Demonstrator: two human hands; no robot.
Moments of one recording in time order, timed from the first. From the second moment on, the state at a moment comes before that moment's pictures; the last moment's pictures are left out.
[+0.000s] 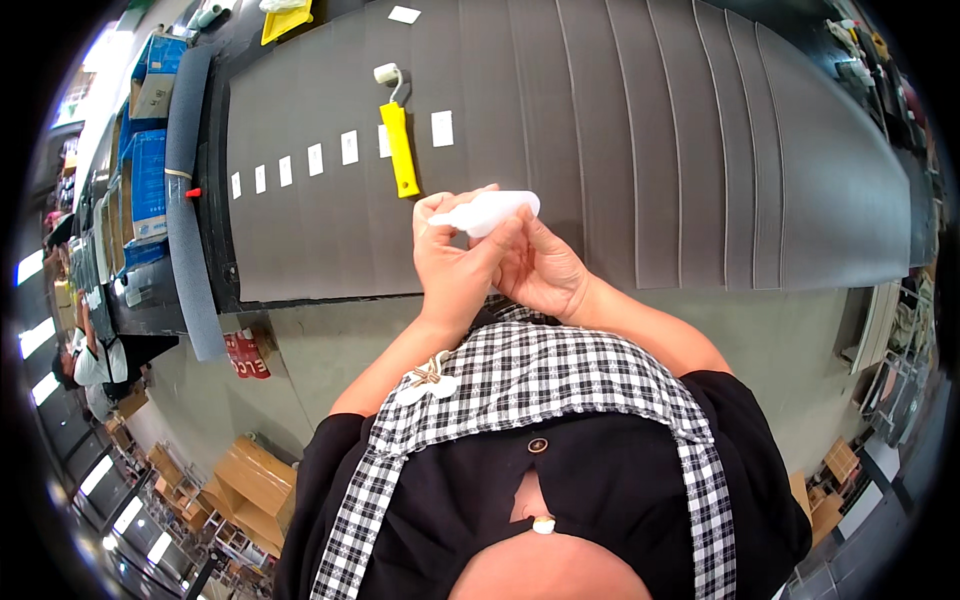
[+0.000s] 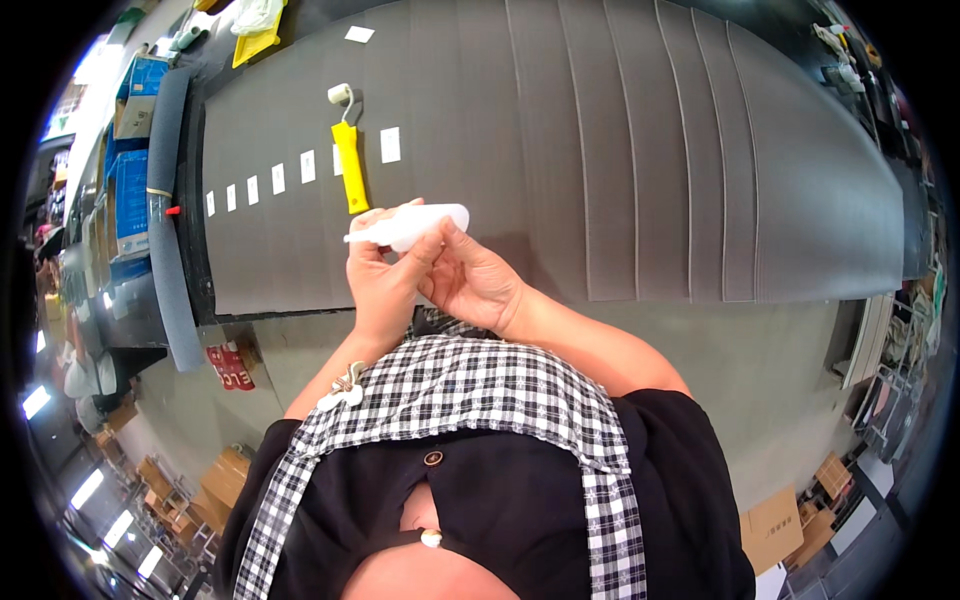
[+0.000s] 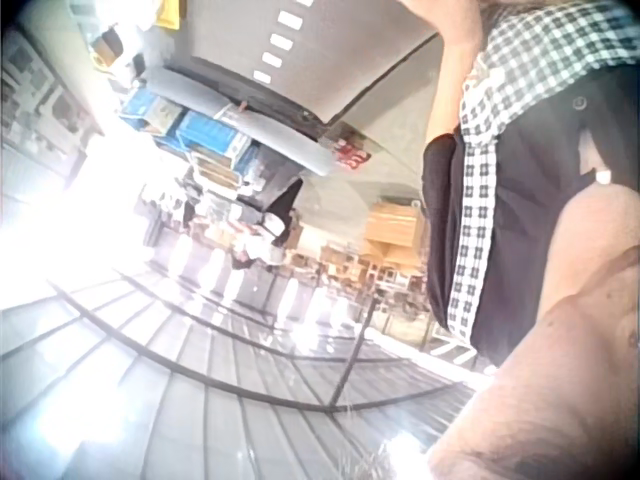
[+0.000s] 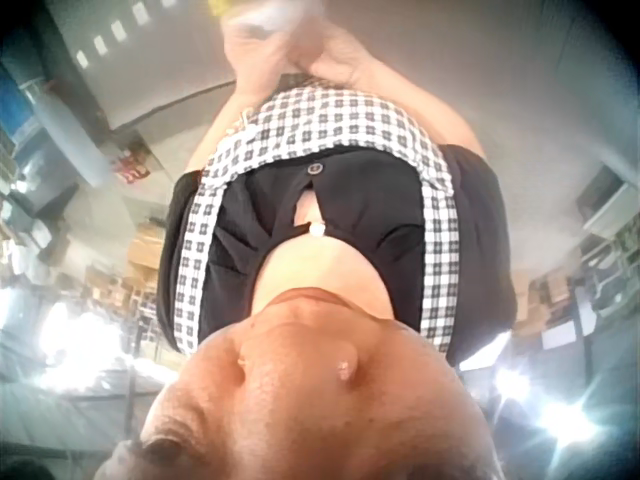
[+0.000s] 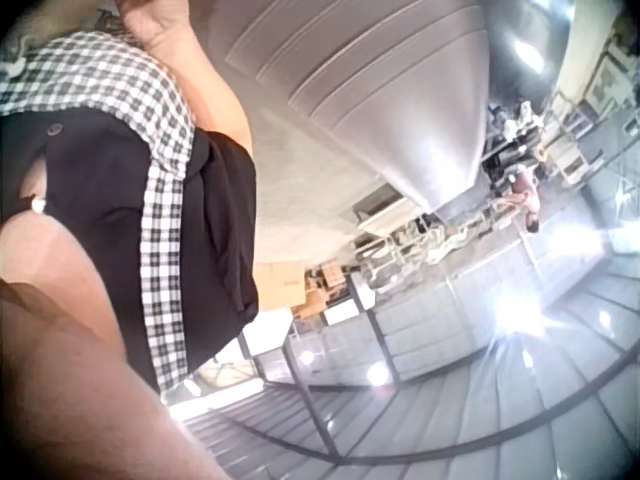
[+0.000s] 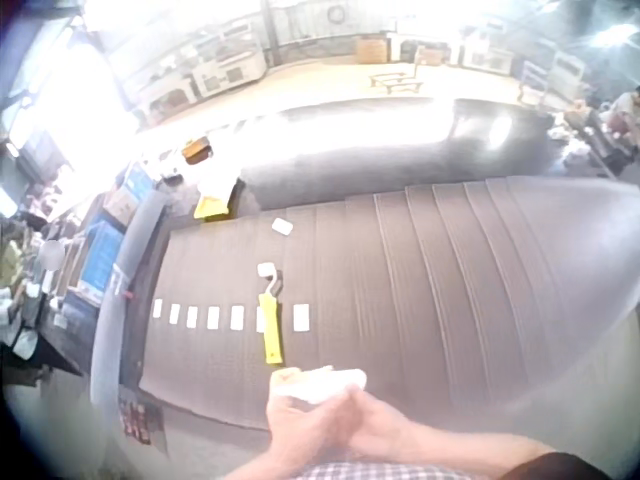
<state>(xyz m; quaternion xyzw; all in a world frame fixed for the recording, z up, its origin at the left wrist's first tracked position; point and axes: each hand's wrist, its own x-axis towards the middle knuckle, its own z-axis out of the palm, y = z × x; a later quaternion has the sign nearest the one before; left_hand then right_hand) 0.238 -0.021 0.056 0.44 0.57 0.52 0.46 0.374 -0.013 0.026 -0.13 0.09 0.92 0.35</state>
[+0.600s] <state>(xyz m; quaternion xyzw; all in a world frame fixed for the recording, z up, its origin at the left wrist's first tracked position) 0.219 -0.043 -0.003 0.79 0.52 0.25 0.23 0.393 0.067 0.016 -0.44 -0.29 0.63 0.56</state>
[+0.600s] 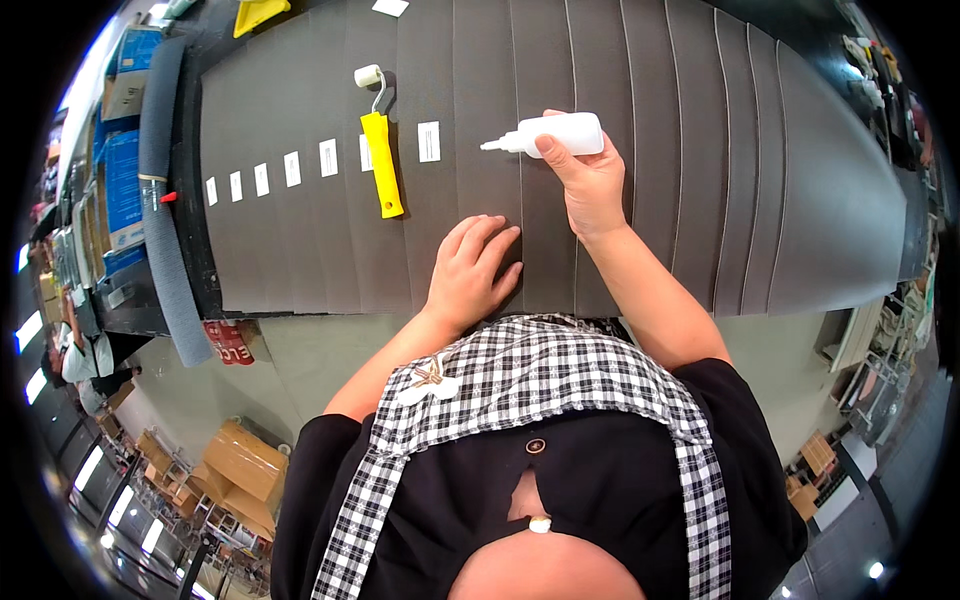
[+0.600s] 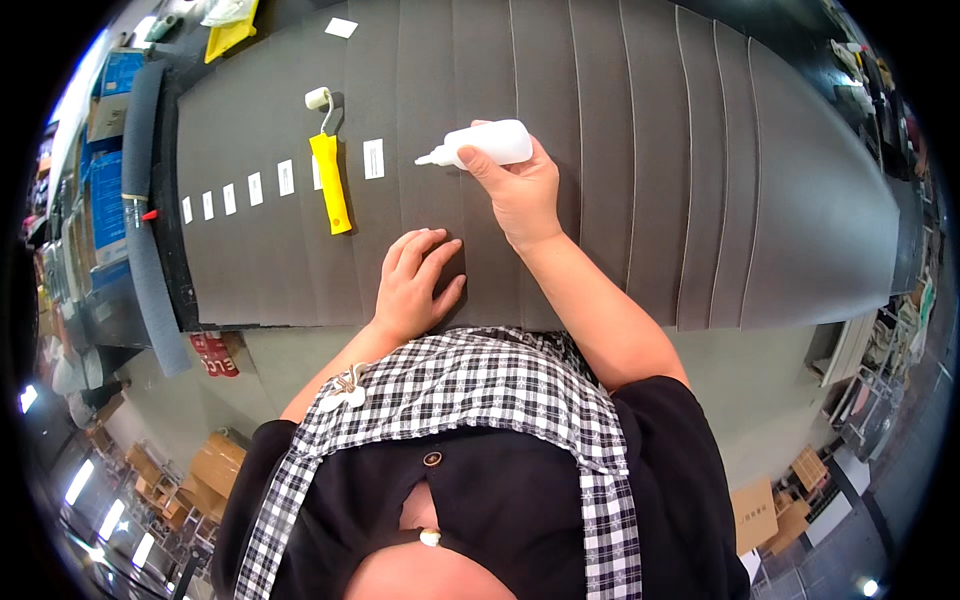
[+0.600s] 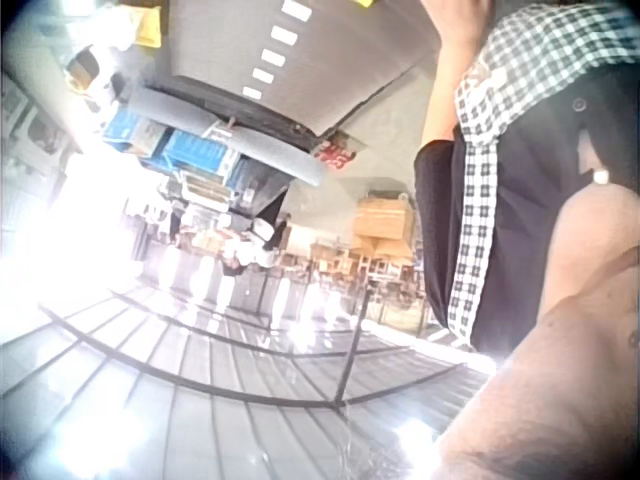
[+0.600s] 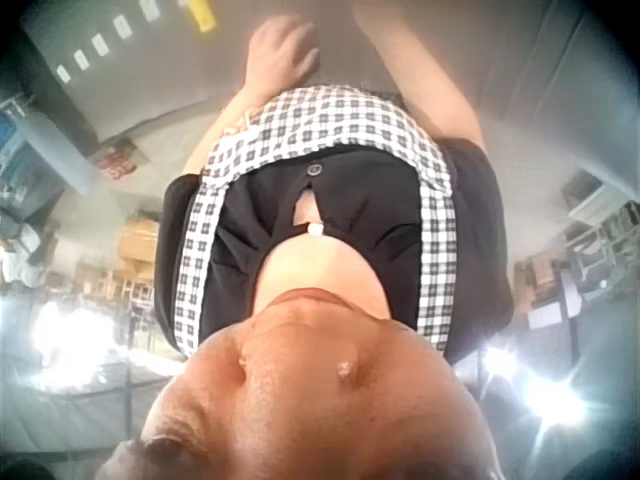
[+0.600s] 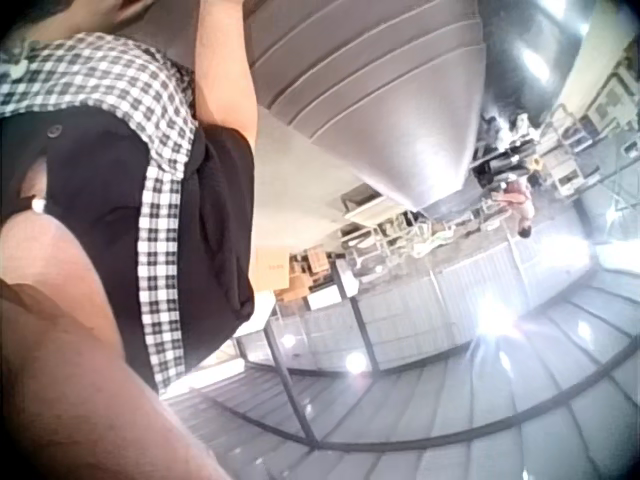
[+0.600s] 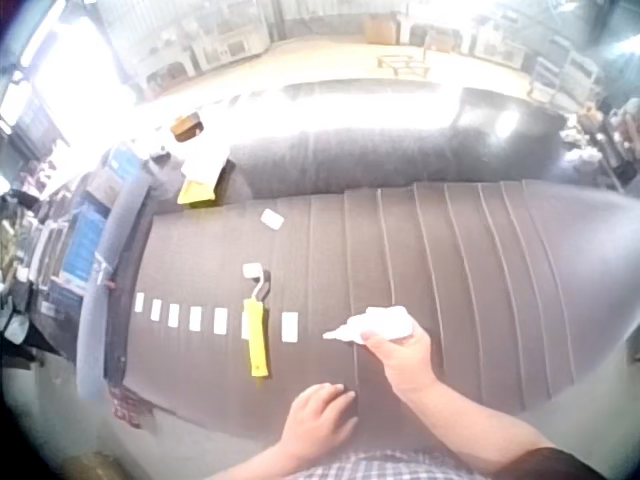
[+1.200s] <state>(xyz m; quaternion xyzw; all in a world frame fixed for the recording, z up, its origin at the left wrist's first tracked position) 0.231 -0.051 0.015 0.80 0.49 0.28 0.23 0.399 0.077 0.036 -0.45 -0.70 0.26 0.48</state>
